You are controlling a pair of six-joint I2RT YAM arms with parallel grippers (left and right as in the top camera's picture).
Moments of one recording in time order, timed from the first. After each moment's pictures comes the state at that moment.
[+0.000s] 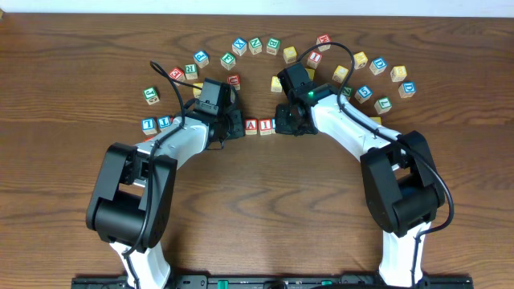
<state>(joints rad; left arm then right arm) -0.31 1.92 1.08 -0.23 0.21 -0.43 0.47 2.08 1.46 -0.65 -0.06 0.54</state>
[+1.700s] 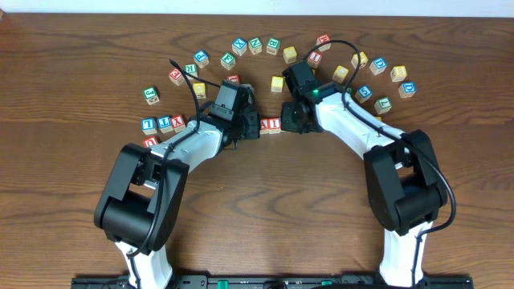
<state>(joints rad) -0.40 1.93 1.08 -0.14 0.21 -0.41 0.44 2.08 1.46 -0.66 -0.02 0.54</state>
